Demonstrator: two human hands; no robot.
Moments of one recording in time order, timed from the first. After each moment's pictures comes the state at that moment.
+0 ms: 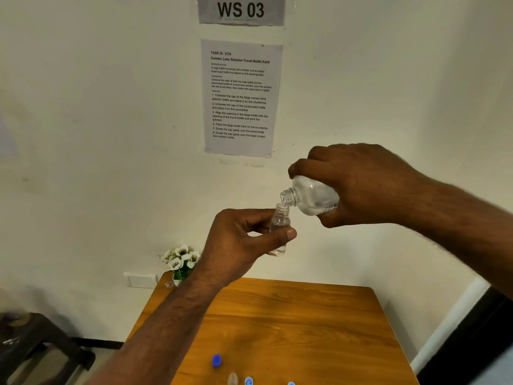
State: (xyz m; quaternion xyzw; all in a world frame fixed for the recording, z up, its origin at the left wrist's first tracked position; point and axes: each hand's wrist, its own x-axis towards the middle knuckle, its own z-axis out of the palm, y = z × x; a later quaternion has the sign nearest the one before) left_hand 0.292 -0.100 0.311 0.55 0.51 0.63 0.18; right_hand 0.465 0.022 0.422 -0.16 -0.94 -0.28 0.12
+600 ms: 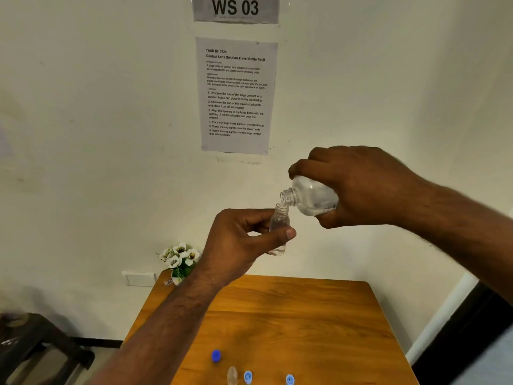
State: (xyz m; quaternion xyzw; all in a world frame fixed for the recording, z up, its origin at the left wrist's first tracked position) left_hand 0.297 -0.101 0.307 0.56 0.50 0.64 0.18; right_hand 0.473 0.017 0.415 -0.17 -0.94 -0.25 0.13
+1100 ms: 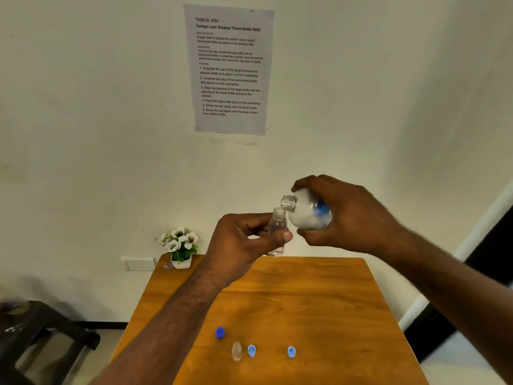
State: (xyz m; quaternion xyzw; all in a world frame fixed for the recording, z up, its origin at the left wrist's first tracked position) left_hand 0.284 -0.096 0.259 0.55 0.50 0.63 0.24; right_hand 0.473 0.013 0.324 -0.25 -0.94 0.04 0.23
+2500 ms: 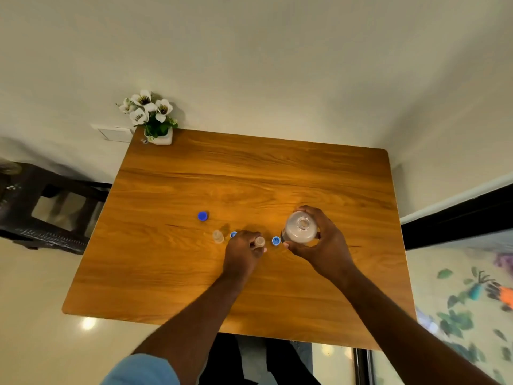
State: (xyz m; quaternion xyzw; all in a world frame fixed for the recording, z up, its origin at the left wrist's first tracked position) left_hand 0.361 -0.075 -0.118 0.38 0.82 0.31 0.28; right_hand 0.528 0.024 -0.007 -0.41 -0.77 0.44 0.21
